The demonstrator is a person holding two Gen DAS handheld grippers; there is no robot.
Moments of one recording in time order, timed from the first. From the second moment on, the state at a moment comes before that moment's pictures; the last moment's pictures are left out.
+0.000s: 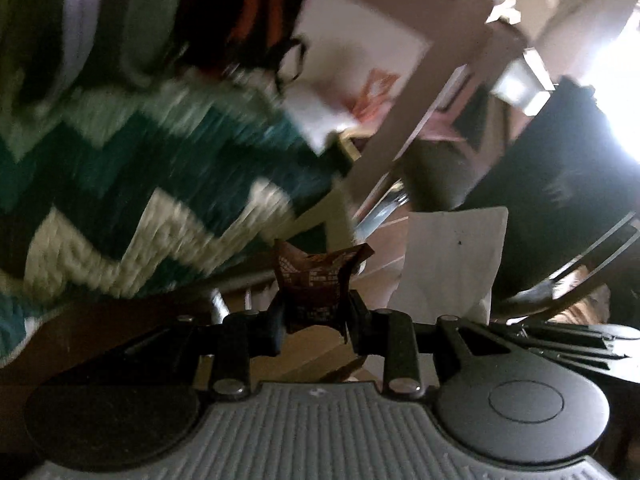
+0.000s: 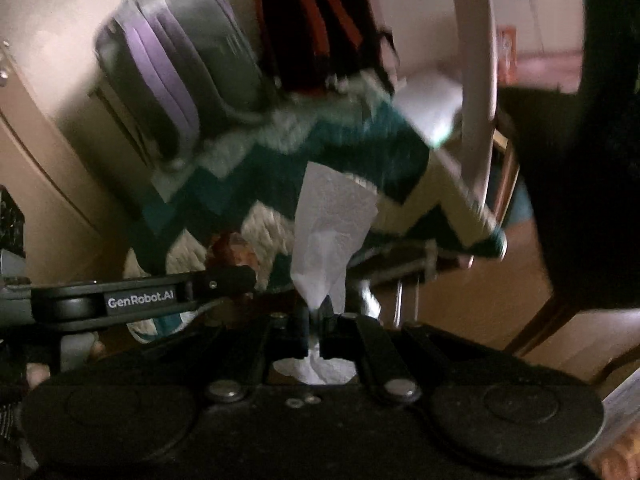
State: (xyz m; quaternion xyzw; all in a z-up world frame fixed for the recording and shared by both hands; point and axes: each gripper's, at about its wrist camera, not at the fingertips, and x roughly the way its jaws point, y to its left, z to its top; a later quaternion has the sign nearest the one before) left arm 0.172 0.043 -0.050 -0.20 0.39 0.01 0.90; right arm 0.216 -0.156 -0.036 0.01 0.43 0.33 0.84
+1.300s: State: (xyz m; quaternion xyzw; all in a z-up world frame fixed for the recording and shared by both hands) left arm 0.376 -0.240 0.177 -0.02 0.29 -0.20 0.94; right arm 0.374 -0.393 0.140 0.02 0.29 0.18 0.94
